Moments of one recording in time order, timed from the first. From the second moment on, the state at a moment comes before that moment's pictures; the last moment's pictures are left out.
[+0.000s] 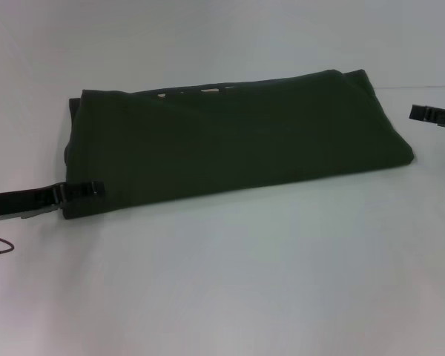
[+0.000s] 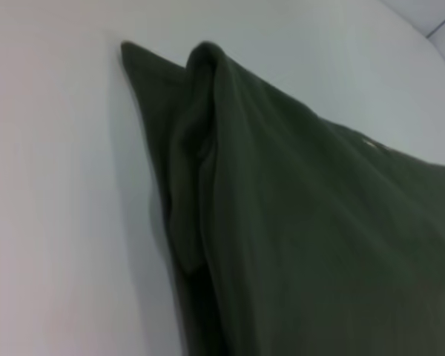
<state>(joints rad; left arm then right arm) -0.64 -2.01 0.45 0.49 2.33 1.10 -2.12 0.60 1.87 -0.57 -0.49 -1.99 -1.11 1.92</state>
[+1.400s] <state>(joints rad) -0.67 -2.00 0.46 0.49 2.35 1.14 -2.14 0.79 1.95 -0.71 -0.42 -2.42 -0.79 2.18</state>
